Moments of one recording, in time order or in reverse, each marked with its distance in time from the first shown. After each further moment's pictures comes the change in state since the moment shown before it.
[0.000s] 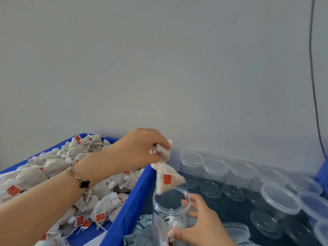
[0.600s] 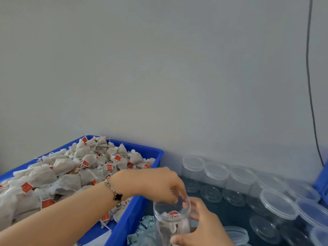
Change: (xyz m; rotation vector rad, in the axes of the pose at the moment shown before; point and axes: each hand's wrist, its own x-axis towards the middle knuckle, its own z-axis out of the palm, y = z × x) left_hand -0.006 0.031 0.038 -0.060 -0.621 -0.044; right_hand -0.006 -0.005 -0.001 -0.052 -0.011 -0.018
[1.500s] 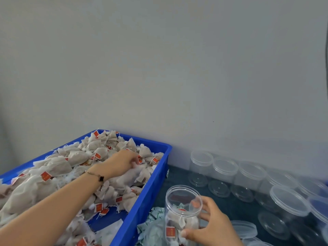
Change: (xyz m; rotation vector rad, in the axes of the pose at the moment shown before) left_hand -0.027 -0.147 0.024 0.094 0.388 -0.510; right_hand -0.009 0.007 0.008 0.072 0.015 0.045
